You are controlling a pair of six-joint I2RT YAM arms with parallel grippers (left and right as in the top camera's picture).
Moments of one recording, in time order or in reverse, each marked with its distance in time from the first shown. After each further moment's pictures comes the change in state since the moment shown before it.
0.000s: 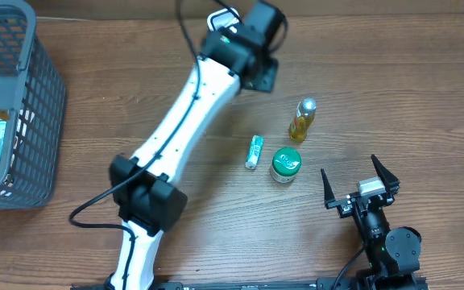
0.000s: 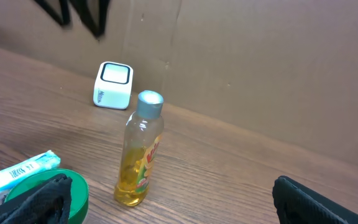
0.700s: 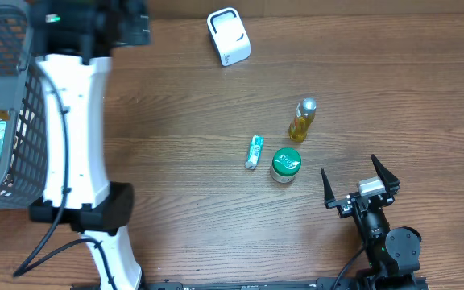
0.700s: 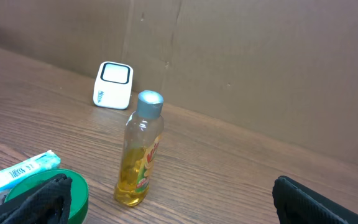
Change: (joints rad) left arm 0.440 -0.145 0.344 -0.284 -0.200 0.126; right arm 0.000 0.000 0.000 0.000 0.000 -0.001
